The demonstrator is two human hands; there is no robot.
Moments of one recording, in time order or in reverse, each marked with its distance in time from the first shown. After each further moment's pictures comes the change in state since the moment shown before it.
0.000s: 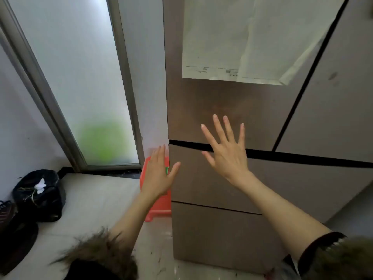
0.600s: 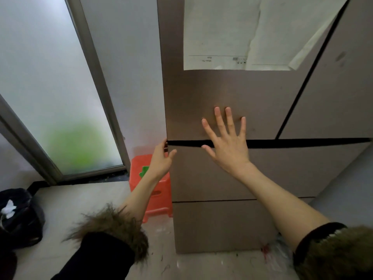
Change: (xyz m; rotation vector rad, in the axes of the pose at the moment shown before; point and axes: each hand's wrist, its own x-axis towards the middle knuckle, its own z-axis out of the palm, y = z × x) left_hand 0.078 -0.028 0.014 -0.506 -0.214 -0.102; right_hand 0.014 -0.019 0.021 -0.170 -0.205 0.143
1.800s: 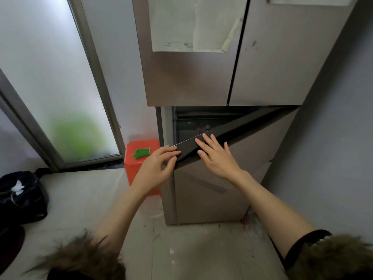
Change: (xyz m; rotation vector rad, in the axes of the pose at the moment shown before) left_hand -0.259 0.071 0.027 0.402 -0.060 0.402; right_hand -0.203 0.030 -0.119 0.649 -0.522 0.101
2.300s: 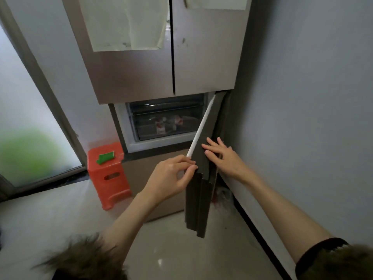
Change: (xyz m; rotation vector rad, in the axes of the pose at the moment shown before) left_hand -0.075 0.141 0.050 -0.072 -0.239 0.380; right_hand -0.174 0.064 -0.043 0.339 0.149 0.215
